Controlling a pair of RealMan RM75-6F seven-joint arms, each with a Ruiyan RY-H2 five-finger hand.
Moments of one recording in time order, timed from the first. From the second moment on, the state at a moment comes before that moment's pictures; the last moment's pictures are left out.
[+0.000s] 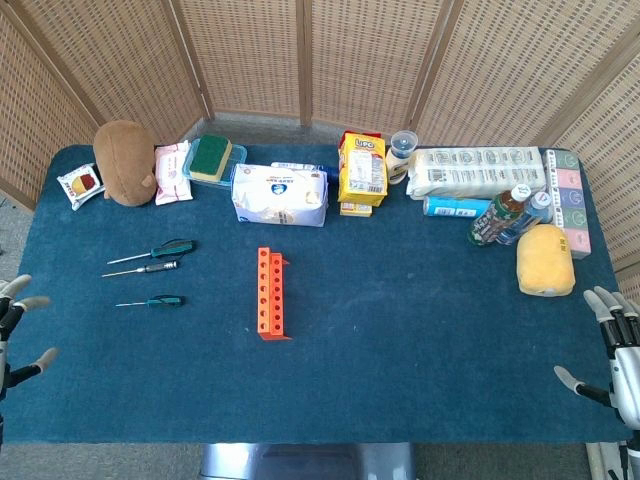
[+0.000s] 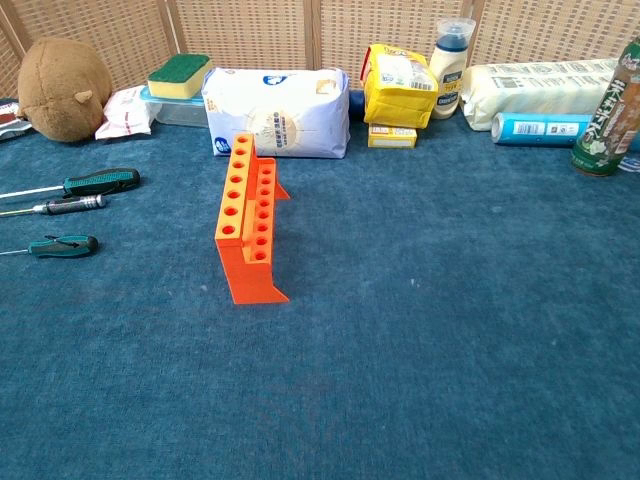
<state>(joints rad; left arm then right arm) -0.01 -1.09 -0.05 -1.75 1.53 1.60 0.00 -0.01 -1.03 0.06 -1.67 -1.59 1.63 0.13</state>
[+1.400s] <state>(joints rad) -0.33 -1.42 -0.18 -1.57 1.11 1.16 0.35 -0.01 -1.00 0.06 -1.65 -1.58 1.61 0.23</state>
